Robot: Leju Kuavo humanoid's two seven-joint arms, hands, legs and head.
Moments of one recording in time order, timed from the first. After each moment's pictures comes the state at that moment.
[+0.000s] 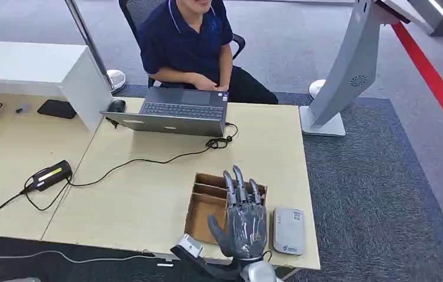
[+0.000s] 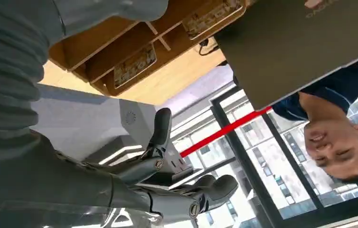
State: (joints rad) left arm -0.09 -0.22 -0.32 -0.20 0.03 0.51 -0.40; right arm -0.24 -0.03 0.80 -1.23 1.32 -0.67 0.65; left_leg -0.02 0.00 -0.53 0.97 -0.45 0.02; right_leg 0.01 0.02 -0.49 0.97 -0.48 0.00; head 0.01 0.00
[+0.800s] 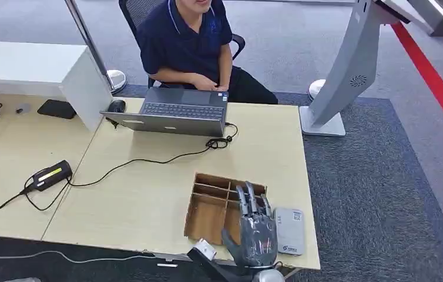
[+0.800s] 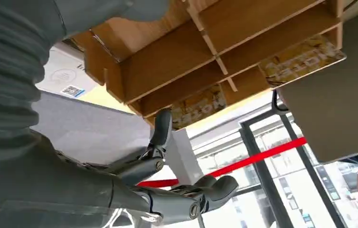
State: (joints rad) left arm -0.09 -0.20 -0.42 -0.20 0.03 0.51 -0.40; right arm -0.16 -0.09 0.76 -1.22 1.25 -0.62 0.65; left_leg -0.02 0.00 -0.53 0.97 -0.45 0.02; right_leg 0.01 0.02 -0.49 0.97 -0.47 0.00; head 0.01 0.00
